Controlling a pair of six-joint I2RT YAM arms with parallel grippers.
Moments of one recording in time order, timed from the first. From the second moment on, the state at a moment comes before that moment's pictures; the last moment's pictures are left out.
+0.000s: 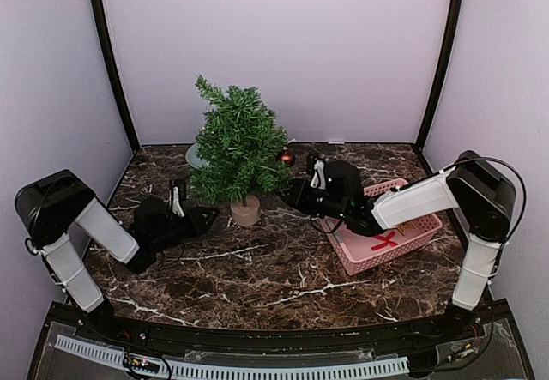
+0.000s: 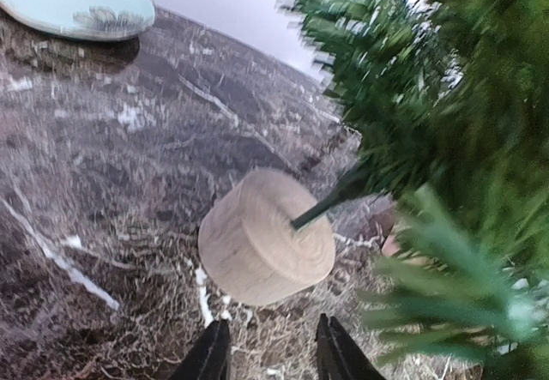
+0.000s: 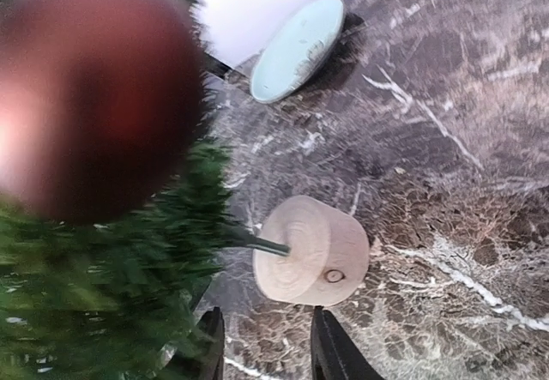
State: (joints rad) left arm -0.53 1.72 0.34 1.12 0.17 -0.68; right arm 0.82 1.88 0.97 0.61 -0.10 0.91
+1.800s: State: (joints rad) left arm -0.53 1.48 0.39 0.77 0.08 -0.50; right arm 0.25 1.72 0.99 -0.42 -0.17 0.39
